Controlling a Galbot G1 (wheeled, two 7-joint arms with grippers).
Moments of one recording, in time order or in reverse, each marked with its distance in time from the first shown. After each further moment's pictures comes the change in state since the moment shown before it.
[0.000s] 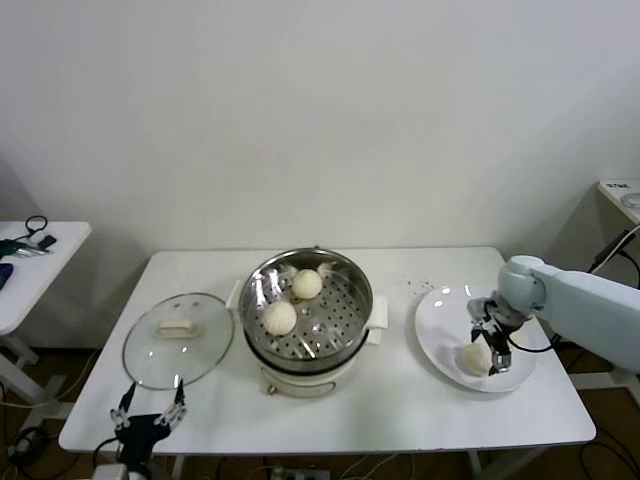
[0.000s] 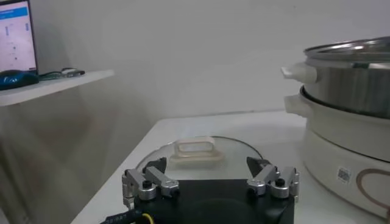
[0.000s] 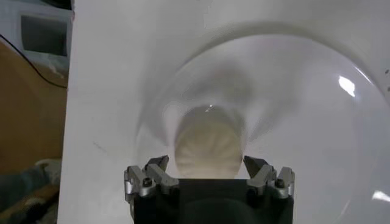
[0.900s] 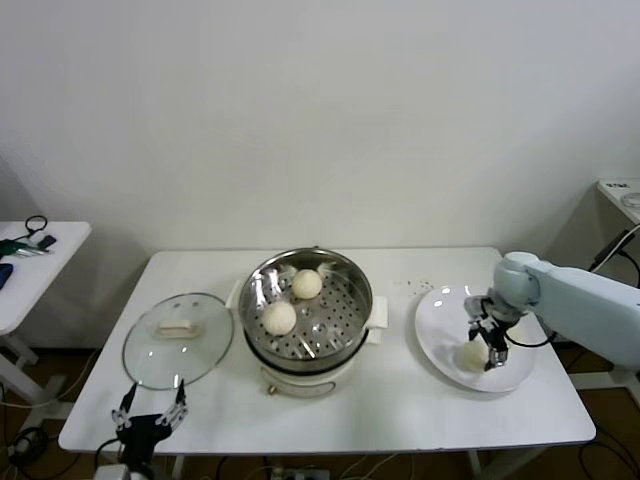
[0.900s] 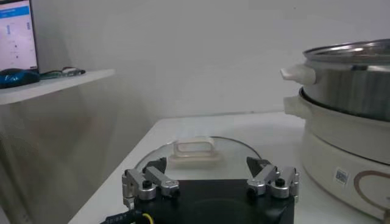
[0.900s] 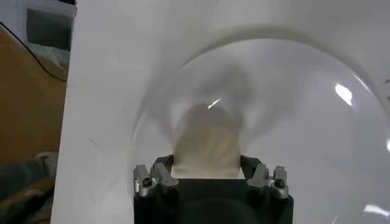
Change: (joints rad) left arm 0.003 -0.010 0.002 -0.006 0.001 0.001 -0.003; right arm 0.055 0.032 -0.013 -0.013 -0.019 0.085 -0.044
